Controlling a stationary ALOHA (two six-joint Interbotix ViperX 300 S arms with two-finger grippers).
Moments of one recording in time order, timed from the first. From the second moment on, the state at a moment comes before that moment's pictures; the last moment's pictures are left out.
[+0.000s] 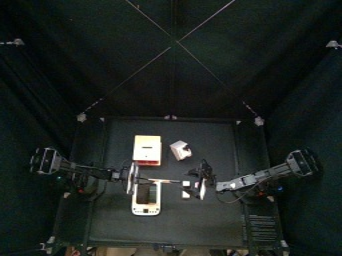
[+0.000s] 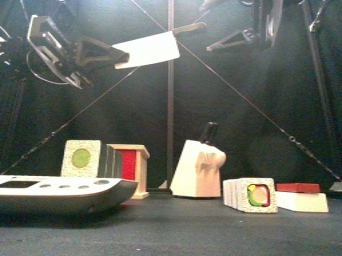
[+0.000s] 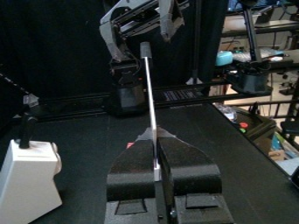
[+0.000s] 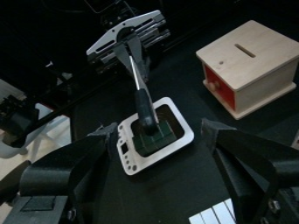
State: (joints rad) left arm -0.01 -0.28 1.15 0.11 -0.97 0.01; right arm 0.27 -0.45 0.70 -1.42 0.44 1.96
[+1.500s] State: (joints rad) left arm 0.00 -0.45 1.27 0.10 -0.89 0.01; right arm 0.03 -0.43 0.38 -0.41 0.83 1.13
